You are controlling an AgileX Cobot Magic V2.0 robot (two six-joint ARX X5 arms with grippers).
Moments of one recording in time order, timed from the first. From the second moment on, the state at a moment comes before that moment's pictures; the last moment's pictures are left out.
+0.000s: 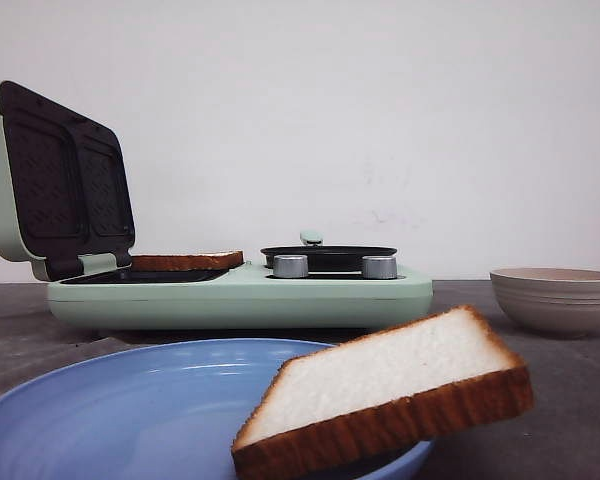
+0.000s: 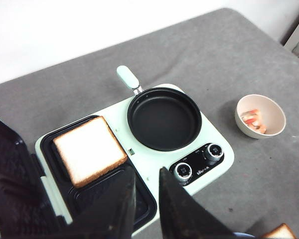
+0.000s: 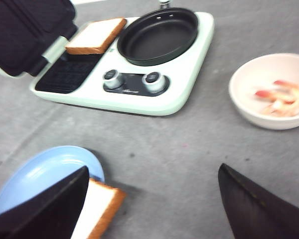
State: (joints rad) left arm -0.28 1.42 1.91 -1.07 0.29 0.12; right arm 0.16 0.41 0.59 -0.64 -0.39 0.23
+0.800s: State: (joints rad) left arm -0.24 0.88 1.17 -0.76 0.39 -0.02; right arm 0.19 0.58 0.57 -0.80 -0.68 0.45
